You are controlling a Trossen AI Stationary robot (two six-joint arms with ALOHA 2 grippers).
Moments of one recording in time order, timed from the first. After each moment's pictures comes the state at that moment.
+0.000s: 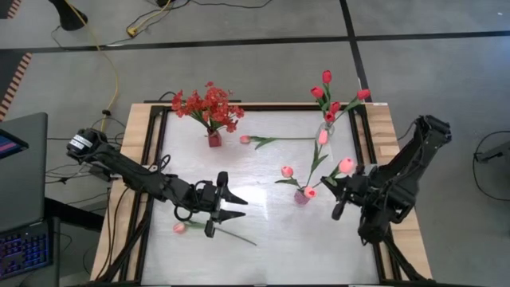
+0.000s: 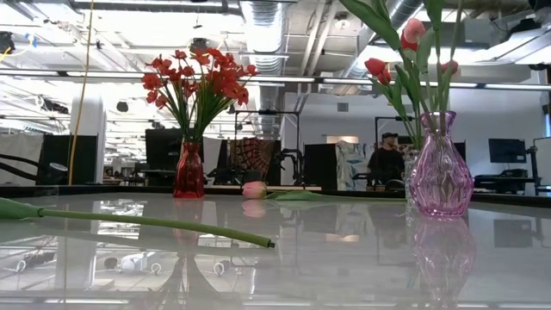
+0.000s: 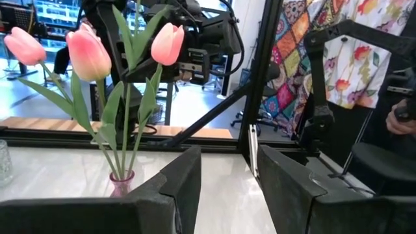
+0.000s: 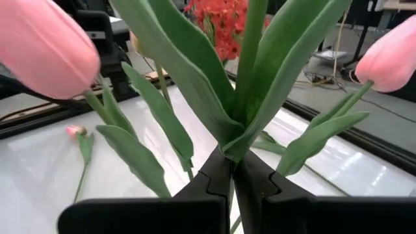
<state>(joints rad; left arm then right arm) -0.43 1.33 0.75 0.61 -0.27 -0.15 0.91 1.15 0.97 -0.99 1.32 1.24</state>
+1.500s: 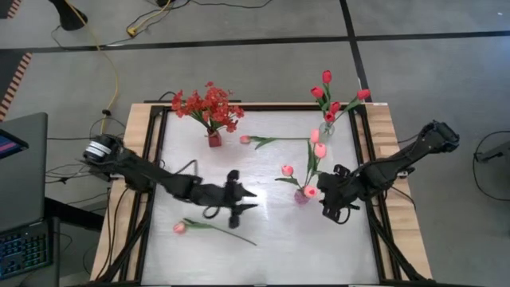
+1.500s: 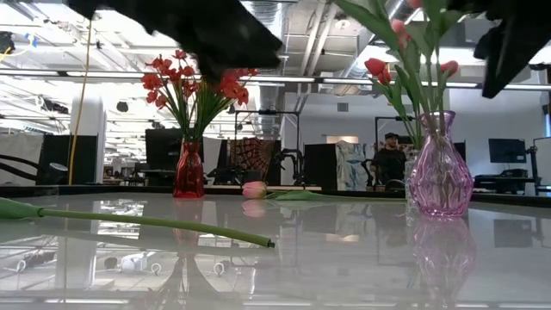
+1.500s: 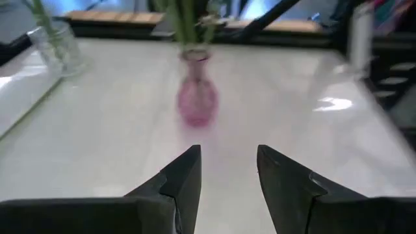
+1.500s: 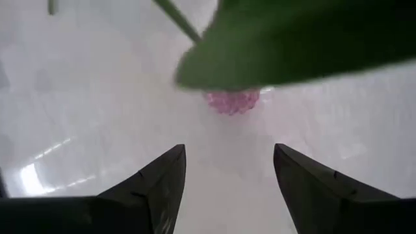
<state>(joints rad) -0.30 1.57 0.84 0.33 -0.33 -0.20 0.50 1.17 0.97 -1.01 0.24 0.84</state>
